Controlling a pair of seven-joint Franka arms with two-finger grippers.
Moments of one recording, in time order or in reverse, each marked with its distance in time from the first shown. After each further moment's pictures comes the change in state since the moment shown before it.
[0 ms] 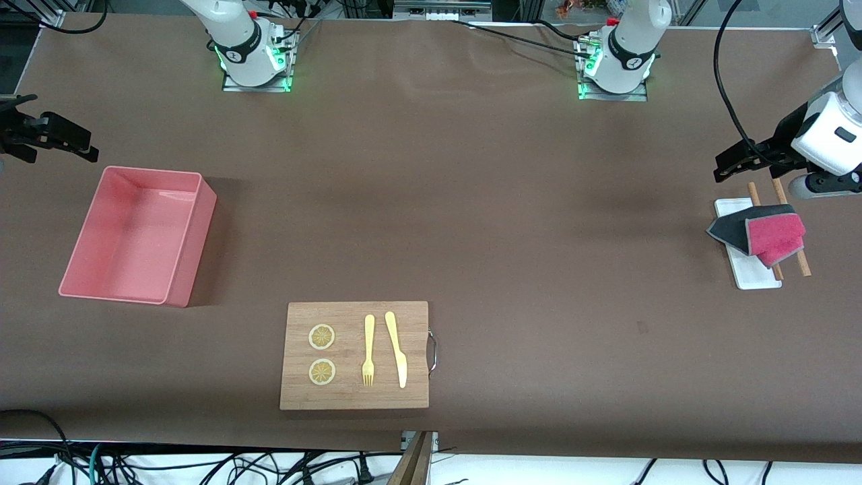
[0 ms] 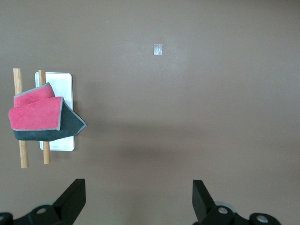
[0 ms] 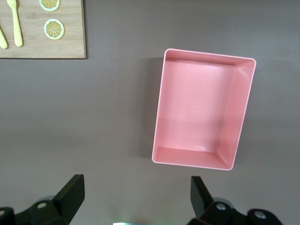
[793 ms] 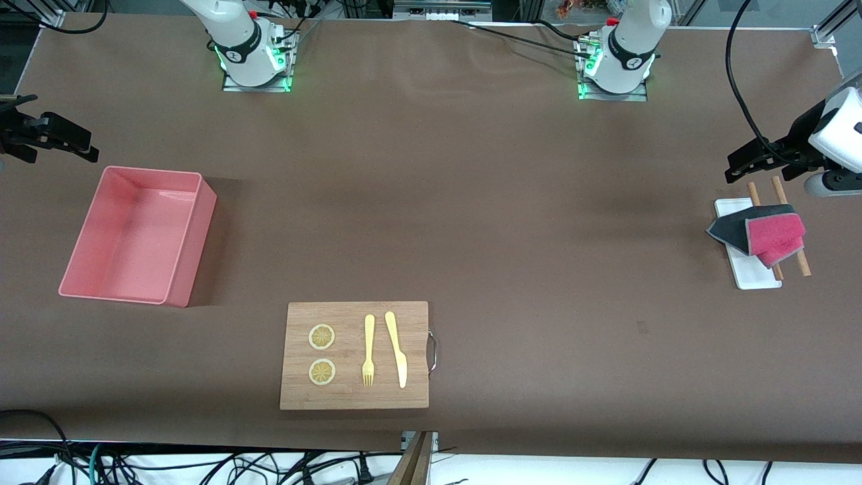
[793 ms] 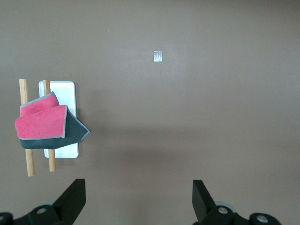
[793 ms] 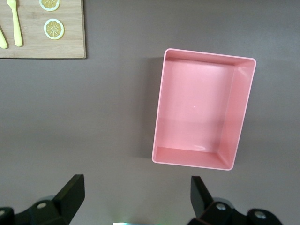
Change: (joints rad) left arm 0.020 0.009 0.001 0.029 -0.003 0.000 0.051; right arm 0.000 0.001 0.000 0.000 0.000 0.000 0.000
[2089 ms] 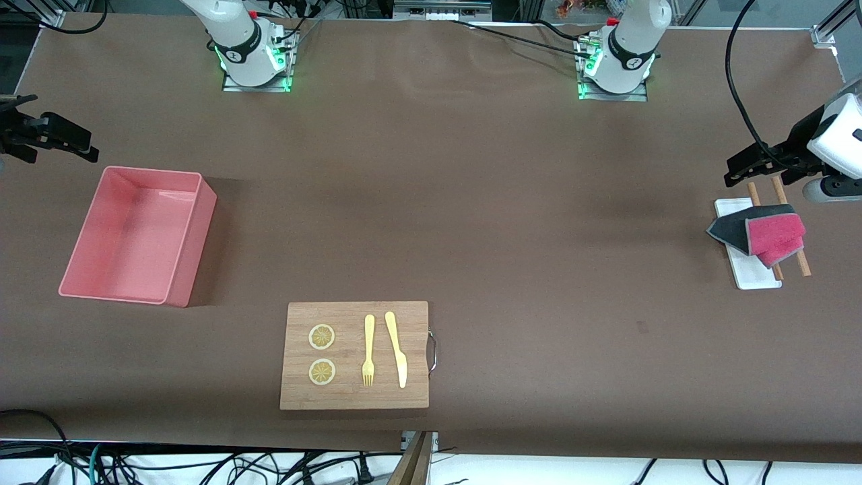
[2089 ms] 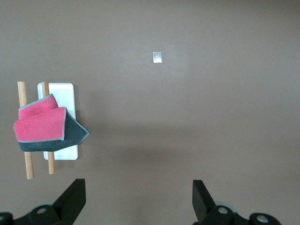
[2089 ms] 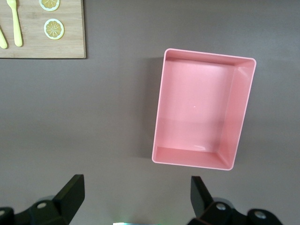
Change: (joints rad) left arm 0.000 0.019 0.000 0.017 0.000 0.000 0.003; right arm 0.000 0.000 0.000 0.000 0.000 0.000 0.000
